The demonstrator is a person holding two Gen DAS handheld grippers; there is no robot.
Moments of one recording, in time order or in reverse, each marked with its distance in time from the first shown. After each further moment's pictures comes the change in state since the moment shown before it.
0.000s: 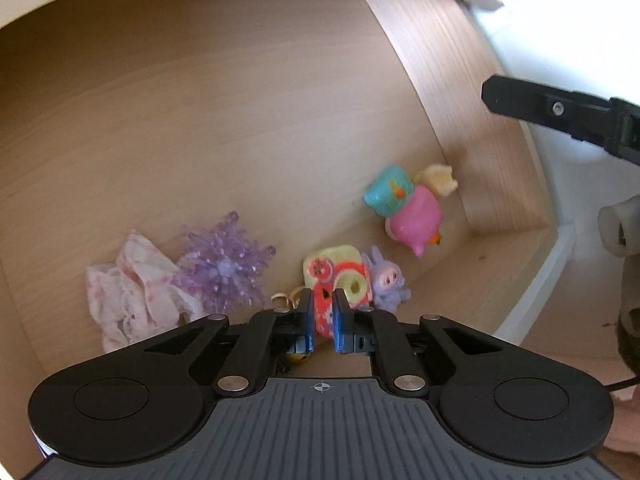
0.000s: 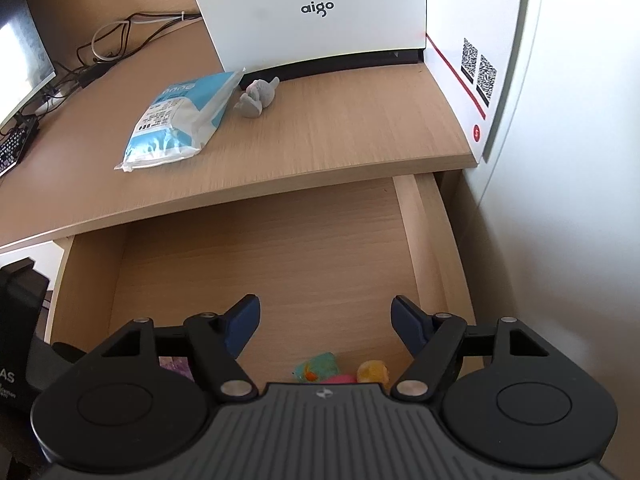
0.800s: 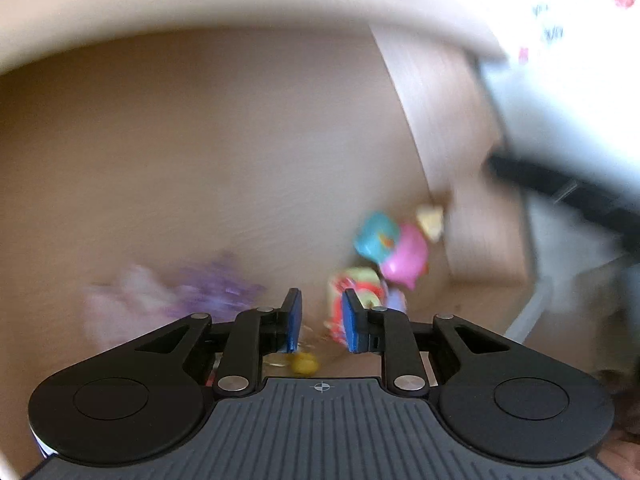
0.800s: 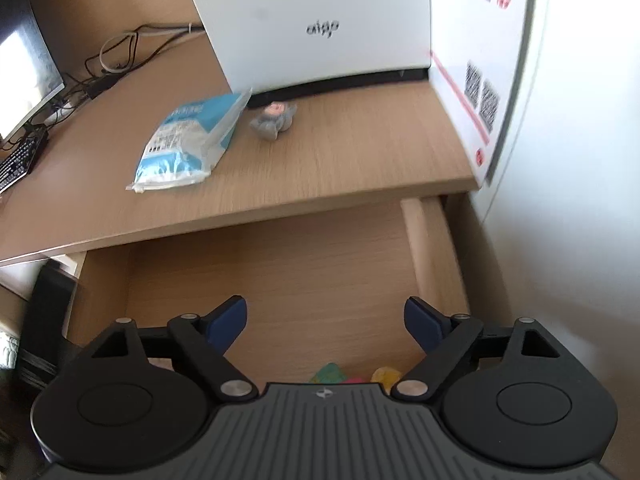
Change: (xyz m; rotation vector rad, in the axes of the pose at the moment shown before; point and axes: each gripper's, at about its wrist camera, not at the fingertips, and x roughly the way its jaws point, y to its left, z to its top) left arm -0.020 0.000 0.020 -0.115 -0.091 -0.026; right arm -0.004 -0.002 0.012 0.011 -0.002 0.048
